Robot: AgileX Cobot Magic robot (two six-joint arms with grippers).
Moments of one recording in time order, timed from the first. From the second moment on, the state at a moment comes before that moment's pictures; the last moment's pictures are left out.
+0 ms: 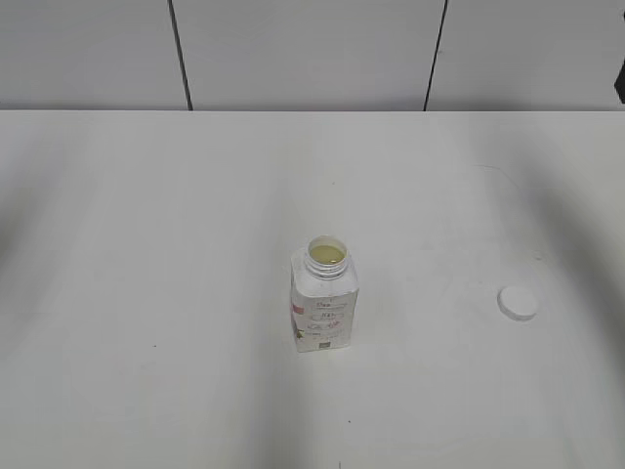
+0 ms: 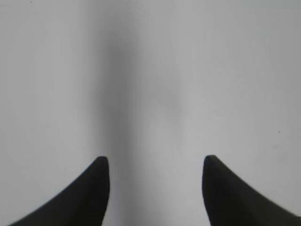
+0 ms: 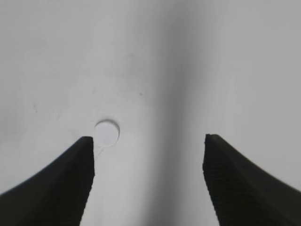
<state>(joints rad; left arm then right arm) 0.03 1.27 -1.19 0.11 1.17 0.07 0.07 1.61 -1.53 0.04 1.21 -0.13</state>
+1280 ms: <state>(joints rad) 0.03 0.35 -0.57 -0.06 1.19 0.08 0.07 0.76 -0.67 0.08 1.14 -0.13</state>
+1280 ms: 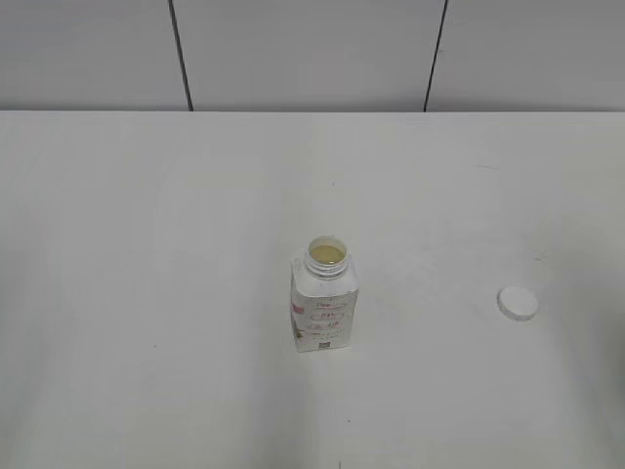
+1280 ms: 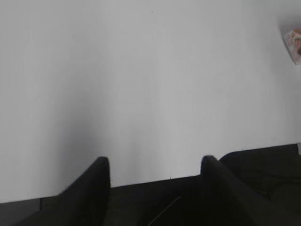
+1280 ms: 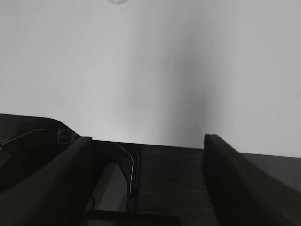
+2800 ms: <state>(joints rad) 0.03 -0.01 -0.52 -0.05 1.06 0.08 0.07 -0.01 -0.51 0.11 1.10 -0.12</state>
